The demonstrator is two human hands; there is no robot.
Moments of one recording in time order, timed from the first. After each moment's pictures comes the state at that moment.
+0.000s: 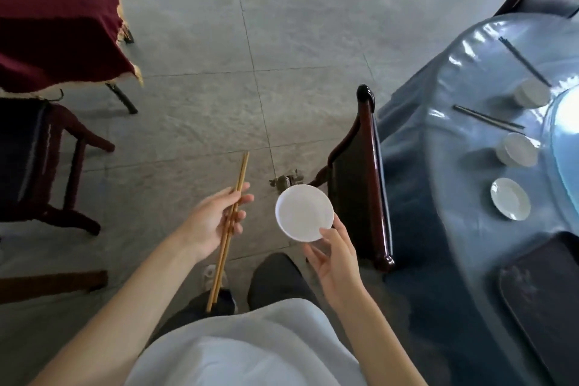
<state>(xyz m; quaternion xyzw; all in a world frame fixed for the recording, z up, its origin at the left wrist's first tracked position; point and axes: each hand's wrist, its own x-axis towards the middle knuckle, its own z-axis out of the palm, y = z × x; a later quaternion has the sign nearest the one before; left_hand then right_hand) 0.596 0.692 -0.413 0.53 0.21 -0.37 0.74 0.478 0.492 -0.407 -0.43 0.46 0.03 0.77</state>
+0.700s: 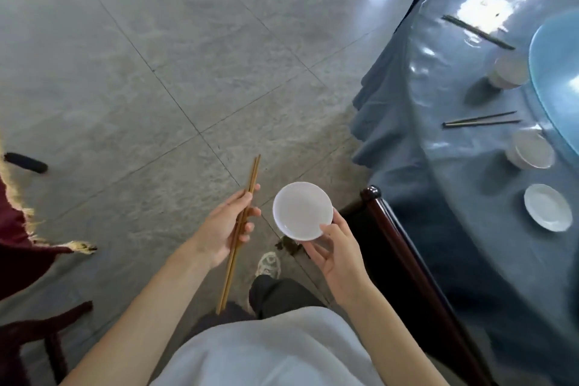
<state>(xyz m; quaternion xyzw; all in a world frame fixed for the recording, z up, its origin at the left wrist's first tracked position) 0.980 0.561 -0.408 0.59 0.06 -0.52 0.61 0.802 0.431 -0.417 -0.31 0.51 -0.12 0.79</state>
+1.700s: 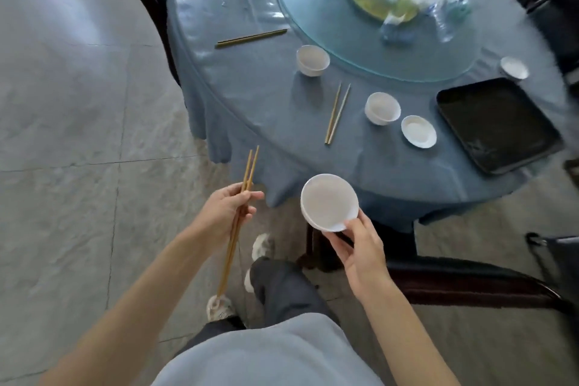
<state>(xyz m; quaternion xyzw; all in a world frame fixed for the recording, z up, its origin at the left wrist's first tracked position) 1.205 0.096 -0.408 0.53 -0.26 -0.75 0.31 0.988 0.207 -0.376 -0.02 0.65 -0.56 0.51</state>
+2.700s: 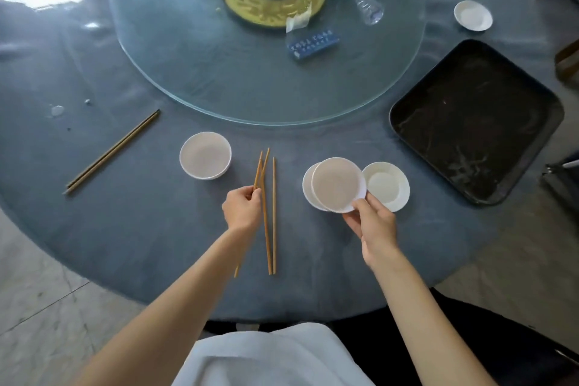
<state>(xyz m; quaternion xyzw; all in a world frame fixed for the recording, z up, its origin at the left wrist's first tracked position) 0.870 -0.237 -0.477 0.68 -0.54 -0.48 0.12 0.712 -0.086 -0.433 0.11 0.69 -0.61 0.37</state>
